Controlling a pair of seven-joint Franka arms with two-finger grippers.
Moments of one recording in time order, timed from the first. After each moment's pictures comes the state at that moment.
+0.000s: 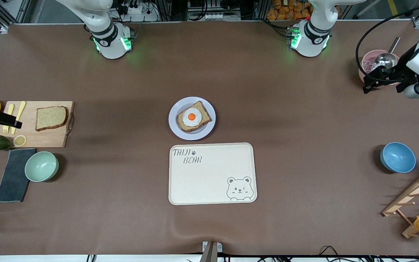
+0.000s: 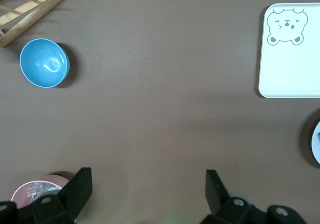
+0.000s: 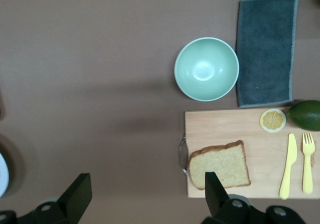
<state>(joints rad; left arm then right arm) -0.01 -0.04 -0.10 -1.61 0.00 1.55 -0.12 -0.29 0.24 0.00 -1.57 0.09 1.69 -0.26</state>
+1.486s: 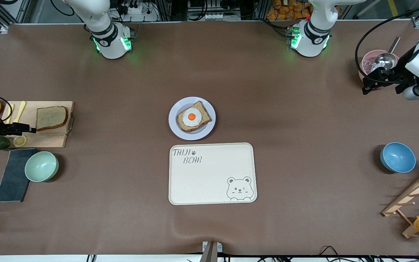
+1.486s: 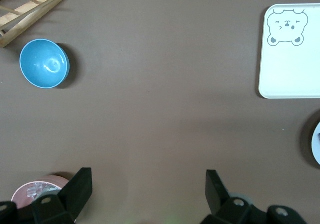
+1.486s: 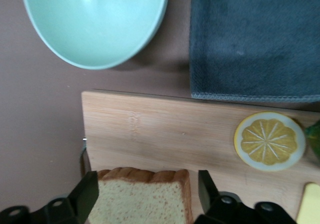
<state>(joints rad) 0.00 -0.04 -0.10 -1.60 0.00 1.55 -0.12 -0.57 0.56 0.00 -1.74 0.17 2.00 -0.73</state>
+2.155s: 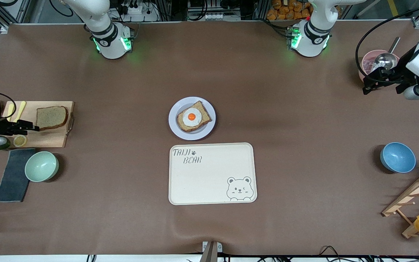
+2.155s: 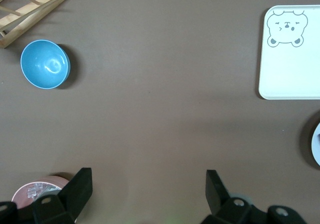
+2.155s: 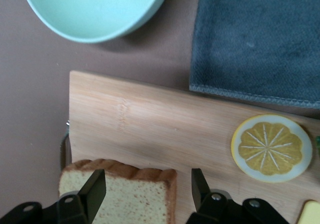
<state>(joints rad) 0.00 -0.04 -0.10 -1.60 0.00 1.55 -0.12 -0.60 0.57 0.00 -1.77 0.17 2.03 -0.89</state>
